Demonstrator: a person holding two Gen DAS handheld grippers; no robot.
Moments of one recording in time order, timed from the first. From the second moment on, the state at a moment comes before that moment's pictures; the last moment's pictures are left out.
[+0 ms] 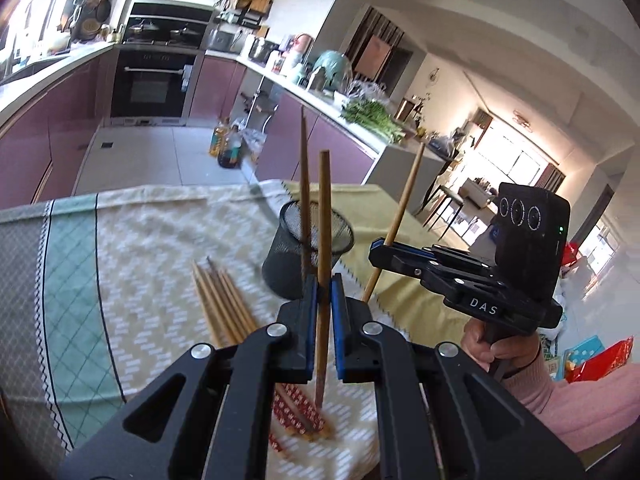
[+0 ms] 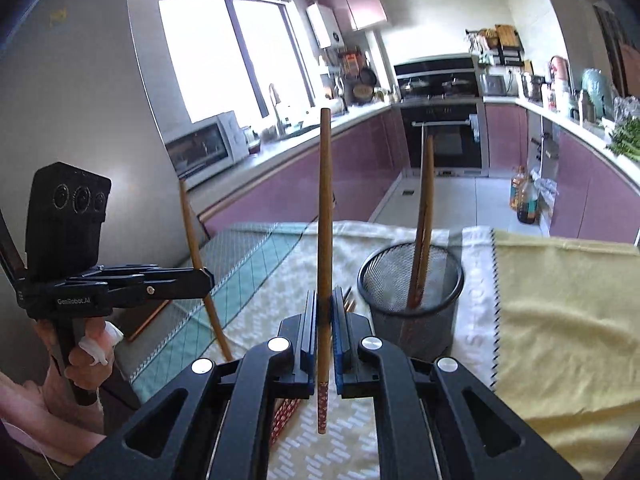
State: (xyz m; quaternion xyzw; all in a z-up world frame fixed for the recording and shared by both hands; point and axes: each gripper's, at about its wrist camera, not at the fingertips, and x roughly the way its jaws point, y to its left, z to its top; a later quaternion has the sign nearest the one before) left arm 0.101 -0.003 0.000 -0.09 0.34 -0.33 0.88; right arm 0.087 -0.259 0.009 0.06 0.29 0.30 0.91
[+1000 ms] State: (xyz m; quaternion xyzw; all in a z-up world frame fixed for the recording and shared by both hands) left arm 0.167 -0.074 0.086 -0.02 0.25 -0.29 0.92; right arm 0.146 -0.286 0.058 0.05 0.22 0.23 0.95
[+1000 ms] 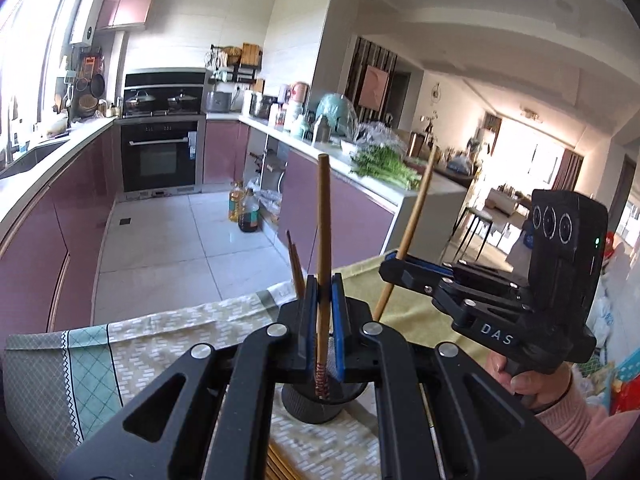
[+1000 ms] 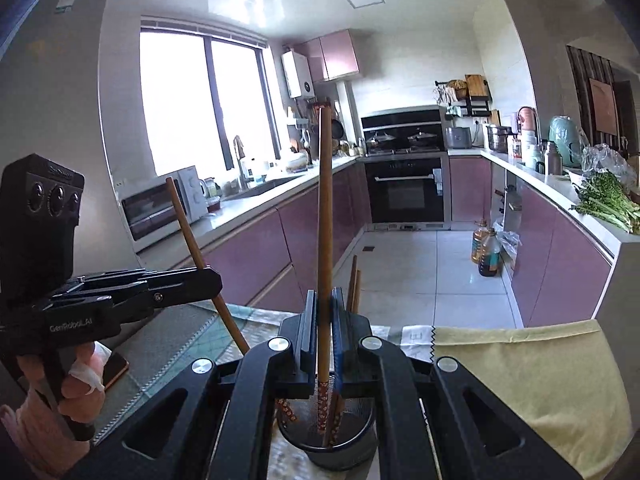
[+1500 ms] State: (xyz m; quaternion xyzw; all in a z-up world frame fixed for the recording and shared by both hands) left arm 0.205 -0.093 0.018 0.03 0.35 -0.30 0.89; right arm 0.174 -0.268 0.011 0.02 0.33 0.23 0.92
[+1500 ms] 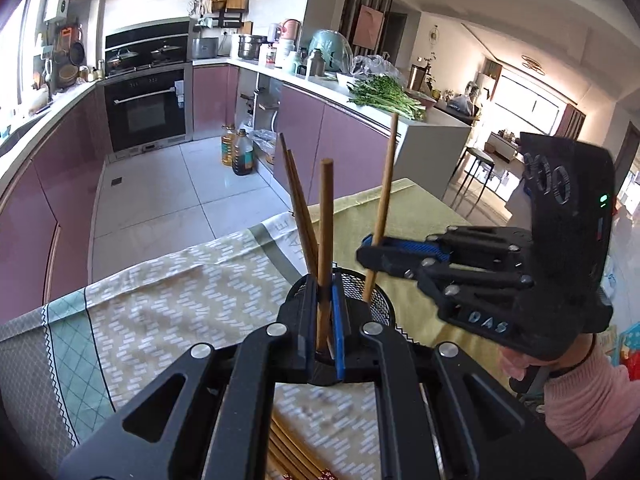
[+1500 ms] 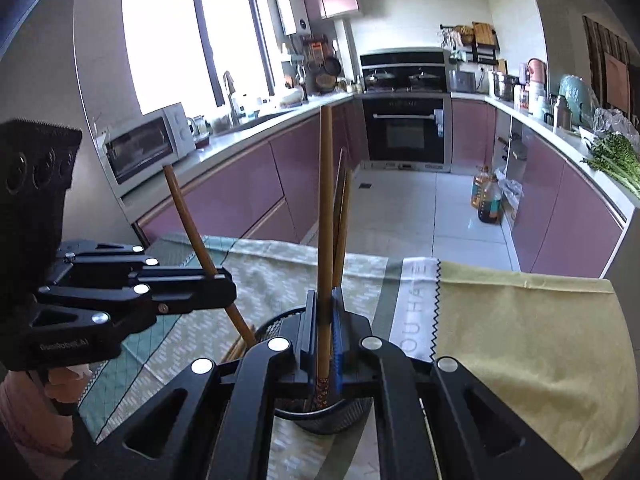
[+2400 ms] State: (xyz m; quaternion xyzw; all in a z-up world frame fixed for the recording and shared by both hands) left arm 0.174 -0.054 -0.001 0.02 0.30 -0.23 0.93; right arm 0.130 -0.263 0.013 0.04 0.29 0.26 0.92
